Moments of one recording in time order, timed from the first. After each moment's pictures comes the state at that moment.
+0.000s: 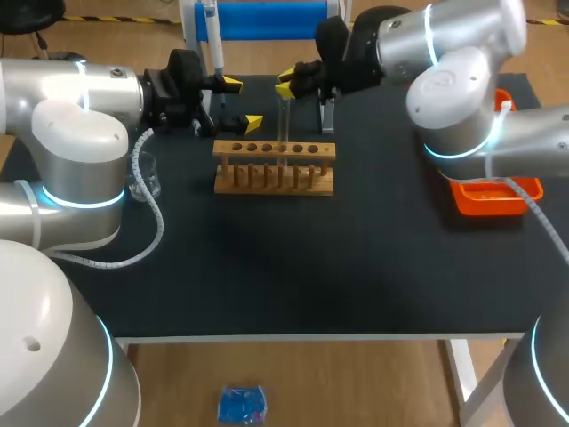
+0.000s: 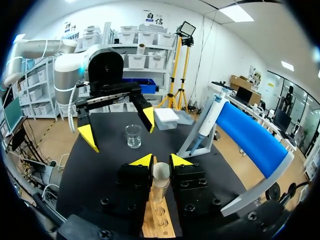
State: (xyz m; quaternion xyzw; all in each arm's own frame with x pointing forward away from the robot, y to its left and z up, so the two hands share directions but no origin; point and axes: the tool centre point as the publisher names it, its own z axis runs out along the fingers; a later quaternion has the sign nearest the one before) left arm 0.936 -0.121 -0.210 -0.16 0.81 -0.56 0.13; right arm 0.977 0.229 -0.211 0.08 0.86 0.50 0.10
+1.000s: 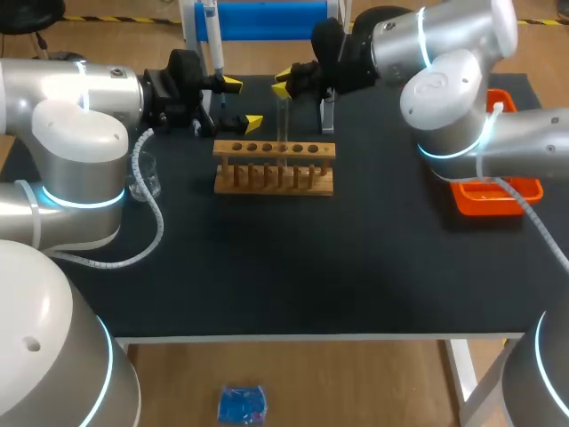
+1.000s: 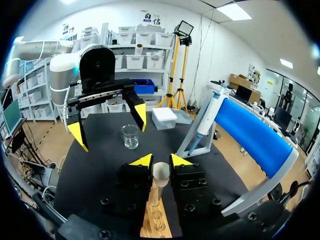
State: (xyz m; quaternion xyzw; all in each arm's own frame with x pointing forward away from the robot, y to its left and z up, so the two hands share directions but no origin) left arm 0.936 -0.121 -0.210 -0.16 0.81 -0.56 0.13; right arm 0.990 0.234 -0.220 0.09 0.85 0.50 0.10
